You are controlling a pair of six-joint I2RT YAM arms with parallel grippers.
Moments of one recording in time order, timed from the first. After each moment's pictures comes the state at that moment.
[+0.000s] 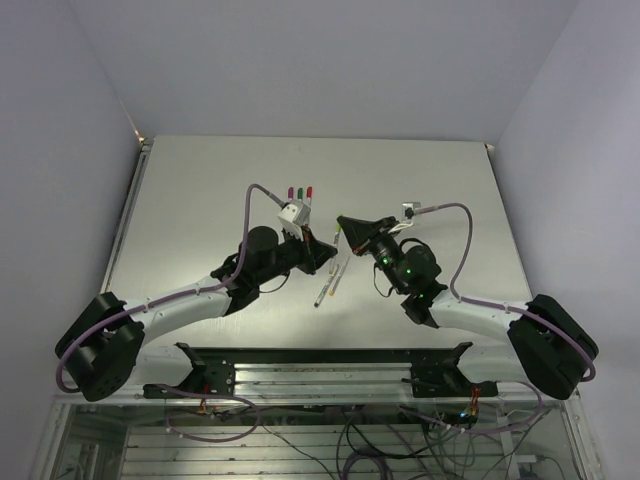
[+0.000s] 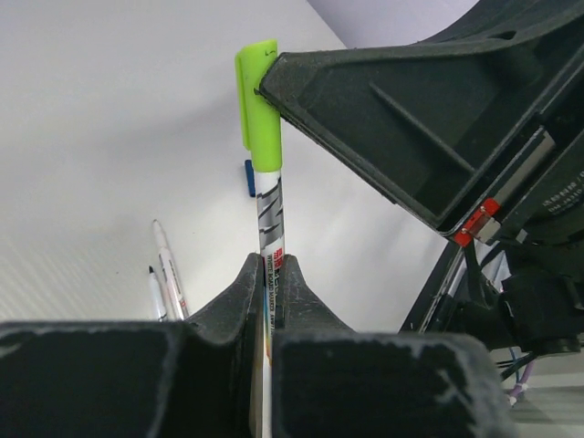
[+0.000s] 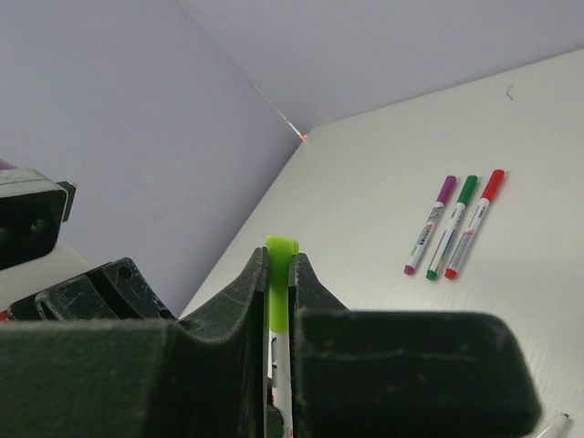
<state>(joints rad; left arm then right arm) -0.80 1.26 0.61 0.53 0.15 -0.50 0.74 1.27 0.41 1.05 0.17 0.66</state>
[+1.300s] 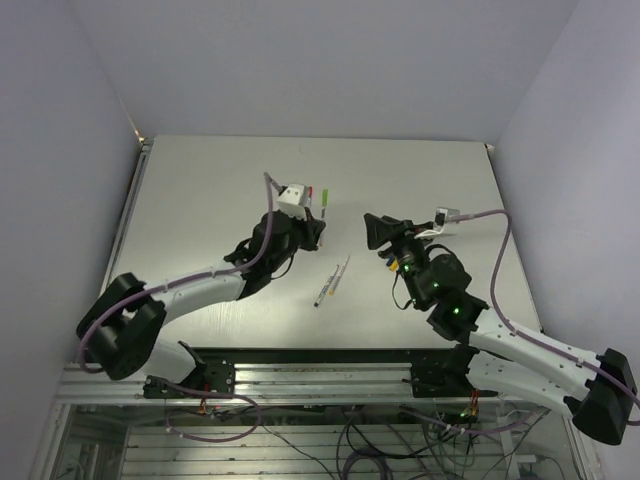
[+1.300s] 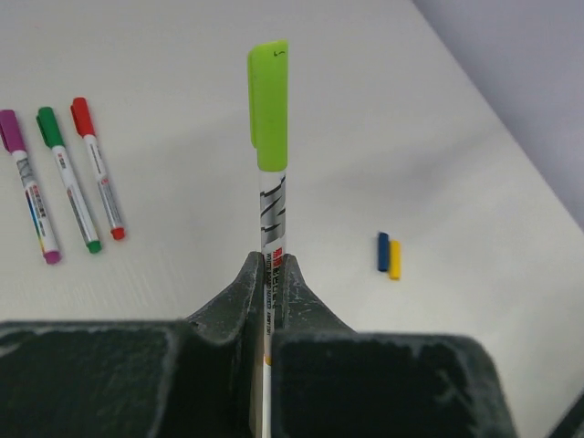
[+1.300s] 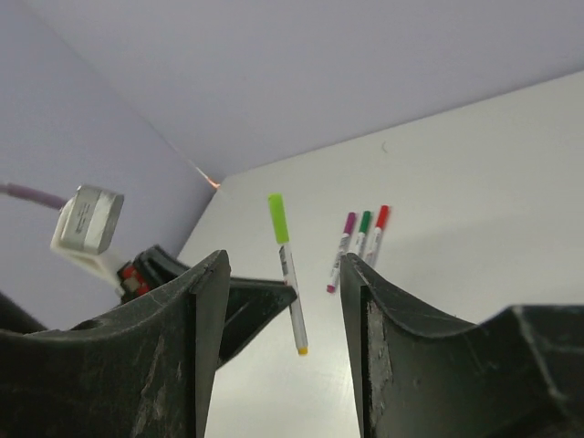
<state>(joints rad) -0.78 1.37 0.70 0.50 -0.16 -0.40 0.90 0.87 0.53 0.51 0.60 0.48</state>
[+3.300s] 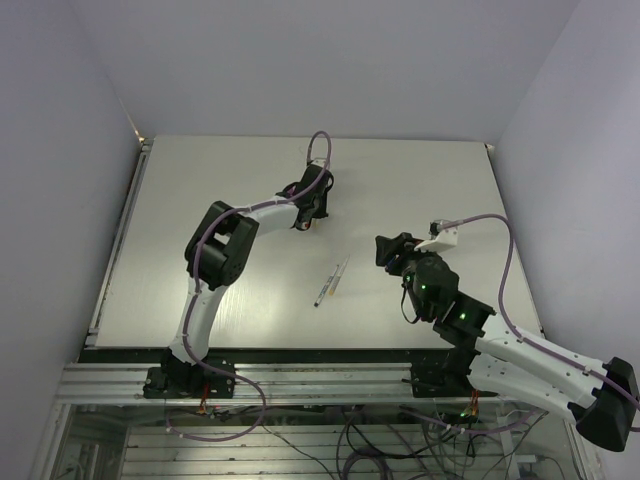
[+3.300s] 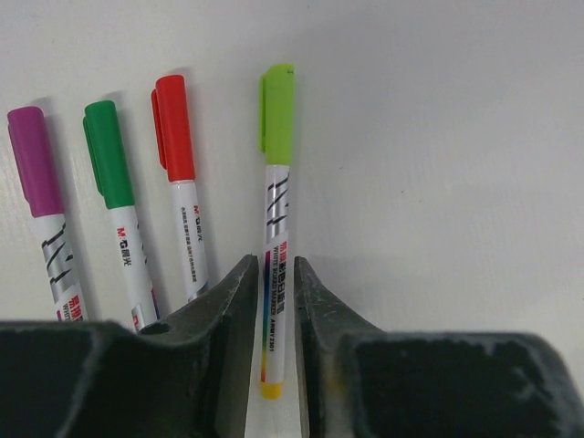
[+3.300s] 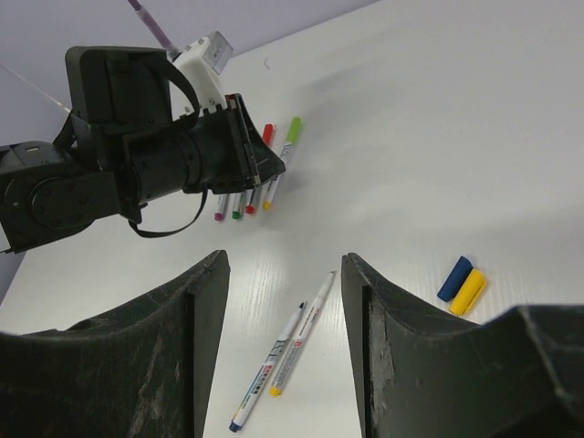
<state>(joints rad) -0.61 2.23 1.56 -0.04 -0.22 -0.36 0.90 0.77 0.50 0.11 0.73 0.57</state>
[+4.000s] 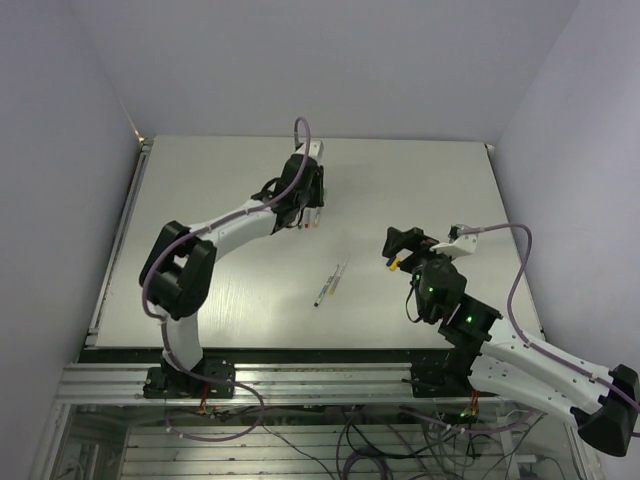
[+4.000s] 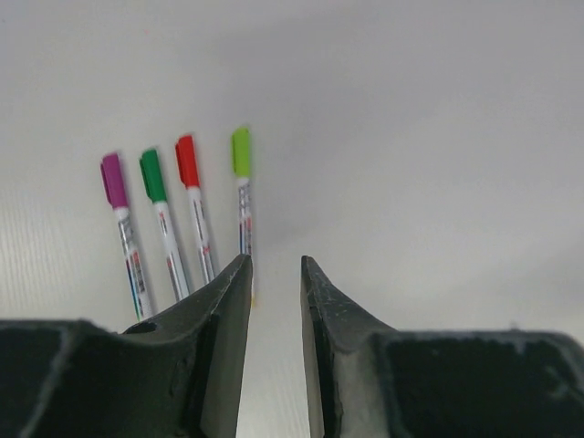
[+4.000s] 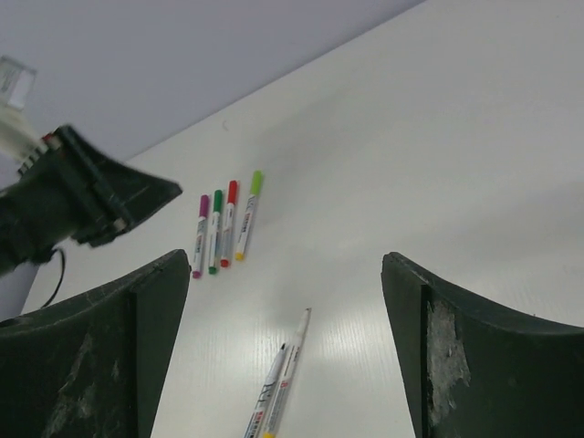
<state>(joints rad) -0.63 1.89 1.39 0.02 -0.19 -0.33 0.90 0.72 0.50 0.09 0.91 0.62</state>
